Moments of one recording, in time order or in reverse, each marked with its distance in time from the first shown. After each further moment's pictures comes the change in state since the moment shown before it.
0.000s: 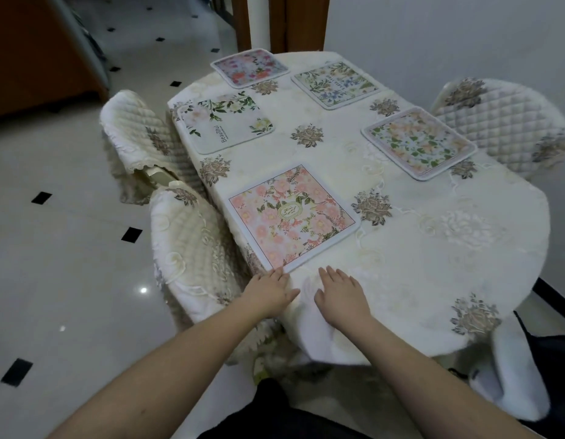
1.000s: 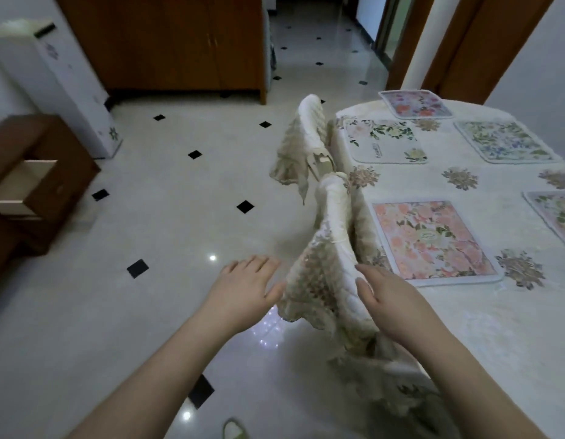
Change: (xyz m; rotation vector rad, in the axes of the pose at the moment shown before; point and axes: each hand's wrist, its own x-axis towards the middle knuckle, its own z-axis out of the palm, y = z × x) left_hand -0.337 -0.136 0.040 -0.216 0.514 -0.445; right_hand -0.136 -0.204 -0.084 0.024 0.096 -0.503
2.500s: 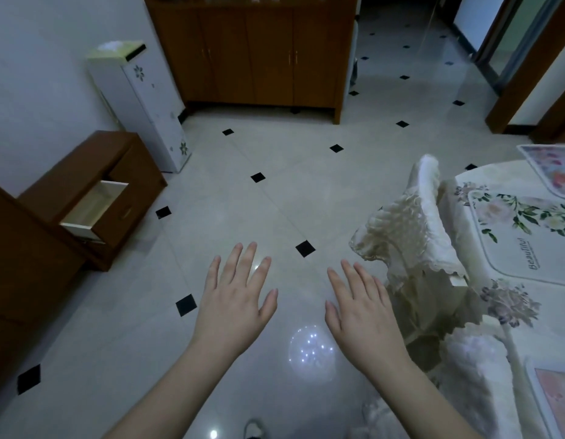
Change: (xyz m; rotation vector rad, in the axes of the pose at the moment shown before) left_hand 0.218 -0.271 -0.082 0.176 0.390 -0.289; right_hand 0.379 -0.193 0.041 -0.127 0.236 -0.276
